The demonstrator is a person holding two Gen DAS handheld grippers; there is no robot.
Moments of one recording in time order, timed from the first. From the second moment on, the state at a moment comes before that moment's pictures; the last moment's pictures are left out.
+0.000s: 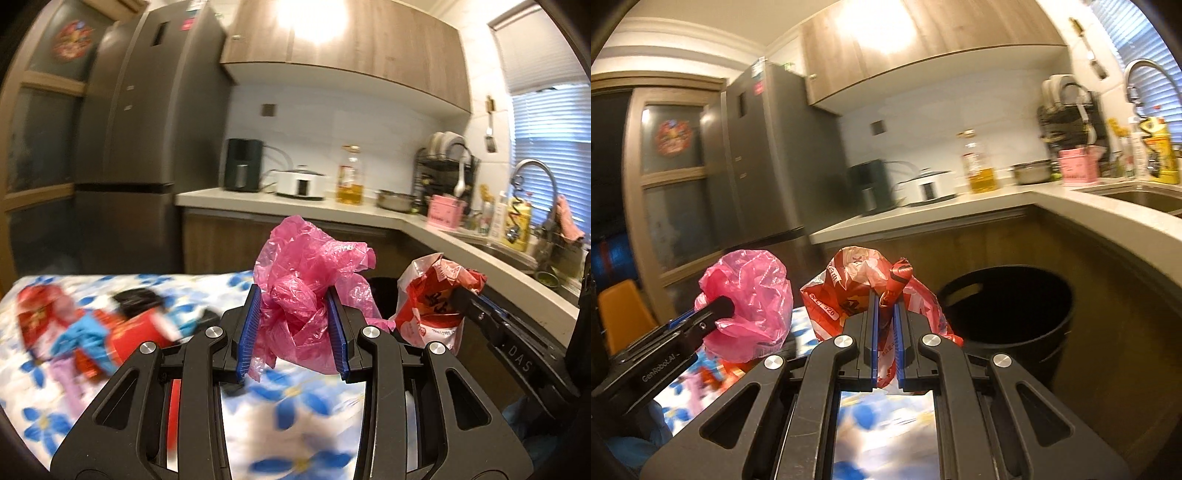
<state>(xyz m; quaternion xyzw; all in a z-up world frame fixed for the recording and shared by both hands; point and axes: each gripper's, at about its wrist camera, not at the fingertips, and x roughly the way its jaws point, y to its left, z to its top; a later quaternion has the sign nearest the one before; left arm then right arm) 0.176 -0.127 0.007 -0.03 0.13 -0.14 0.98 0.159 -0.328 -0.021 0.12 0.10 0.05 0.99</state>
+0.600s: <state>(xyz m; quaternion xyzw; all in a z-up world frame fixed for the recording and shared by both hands) 0.266 -0.258 -0.013 -0.02 0.13 -0.22 0.97 0.207 -0.414 -0.029 0.10 0.07 -0.08 0.99</state>
